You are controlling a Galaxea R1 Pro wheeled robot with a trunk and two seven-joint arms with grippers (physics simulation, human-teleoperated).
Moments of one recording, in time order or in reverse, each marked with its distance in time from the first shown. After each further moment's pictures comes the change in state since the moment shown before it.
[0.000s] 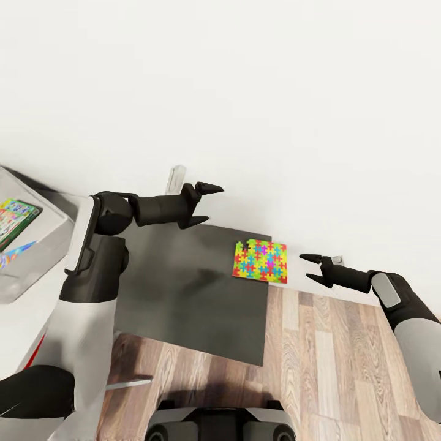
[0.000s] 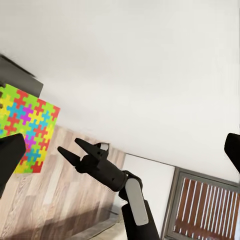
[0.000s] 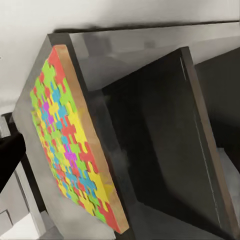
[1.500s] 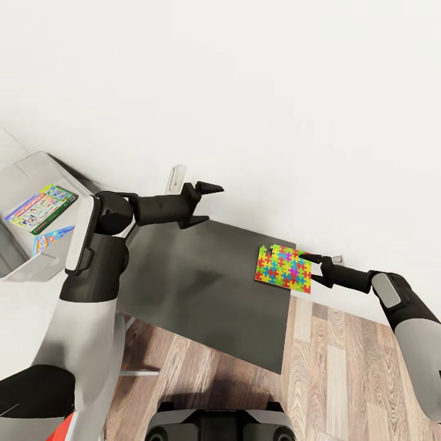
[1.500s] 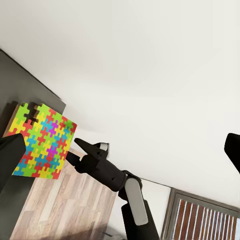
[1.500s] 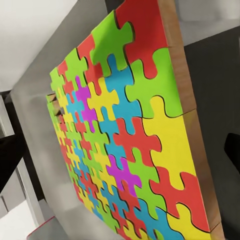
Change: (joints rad) left arm -0.002 -0.002 0.000 0.000 0.000 0.000 0.000; right arm 0.000 -0.001 -0.001 0.000 0.000 0.000 0.001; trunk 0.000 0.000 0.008
